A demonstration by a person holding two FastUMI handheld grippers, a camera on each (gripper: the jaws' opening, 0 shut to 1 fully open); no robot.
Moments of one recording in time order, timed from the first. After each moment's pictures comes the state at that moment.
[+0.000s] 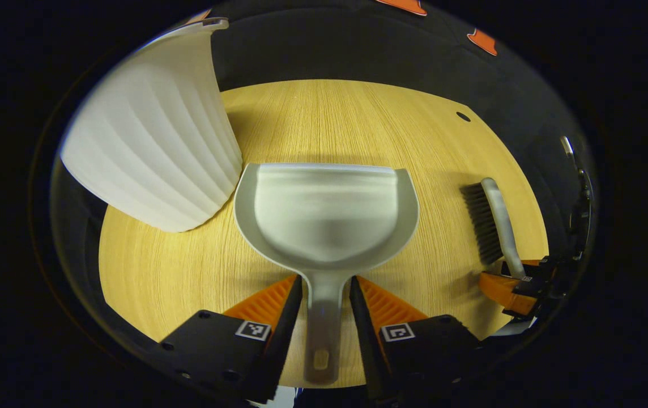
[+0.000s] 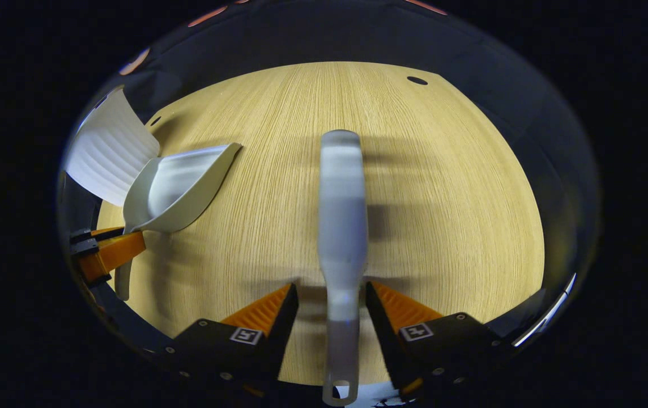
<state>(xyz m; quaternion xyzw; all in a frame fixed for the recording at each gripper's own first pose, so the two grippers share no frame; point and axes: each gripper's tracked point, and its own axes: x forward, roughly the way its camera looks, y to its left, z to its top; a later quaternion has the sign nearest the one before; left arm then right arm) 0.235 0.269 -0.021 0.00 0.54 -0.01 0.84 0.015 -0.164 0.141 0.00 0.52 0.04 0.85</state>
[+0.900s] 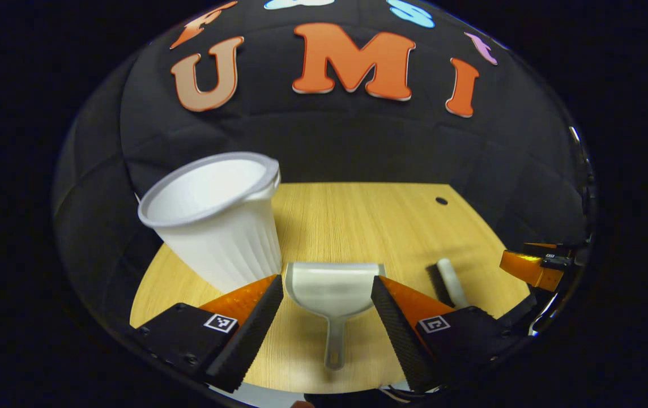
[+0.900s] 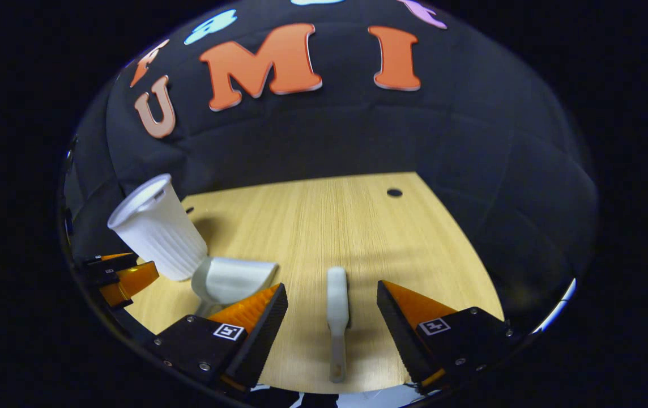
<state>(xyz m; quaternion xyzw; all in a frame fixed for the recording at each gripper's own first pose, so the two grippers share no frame) 0.306 0.294 0.161 0.01 0.28 -0.01 0.96 0.036 -0.171 0.395 0.04 0.22 0.05 0.97</state>
